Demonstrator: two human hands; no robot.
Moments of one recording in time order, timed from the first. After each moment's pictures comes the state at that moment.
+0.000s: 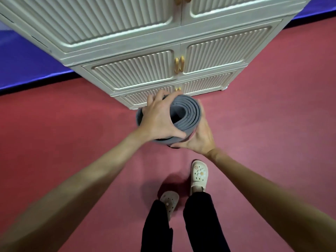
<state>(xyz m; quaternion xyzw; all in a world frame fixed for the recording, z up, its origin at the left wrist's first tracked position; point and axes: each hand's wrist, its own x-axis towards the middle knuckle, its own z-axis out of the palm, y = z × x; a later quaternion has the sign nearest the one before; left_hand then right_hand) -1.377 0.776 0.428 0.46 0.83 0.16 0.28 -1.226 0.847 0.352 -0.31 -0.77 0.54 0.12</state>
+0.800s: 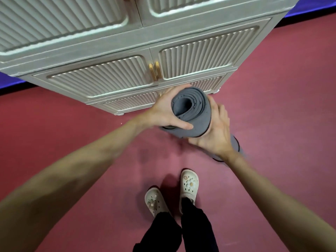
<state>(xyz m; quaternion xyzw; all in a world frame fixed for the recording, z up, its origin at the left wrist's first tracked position) -1.372 0.889 0.342 0.44 0.69 0.33 0.46 -1.181 0.953 0.321 -0.41 -0.83 0.36 0.09</state>
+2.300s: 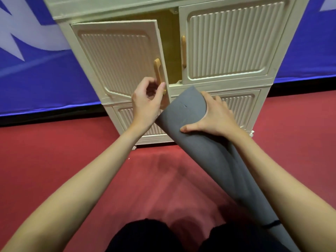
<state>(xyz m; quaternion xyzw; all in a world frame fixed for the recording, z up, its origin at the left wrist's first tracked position) -1.374 0.801 0.171 0.40 0.68 0.59 -0.16 -1.223 0.919 0.163 -0.32 -0.90 0.27 0.14</state>
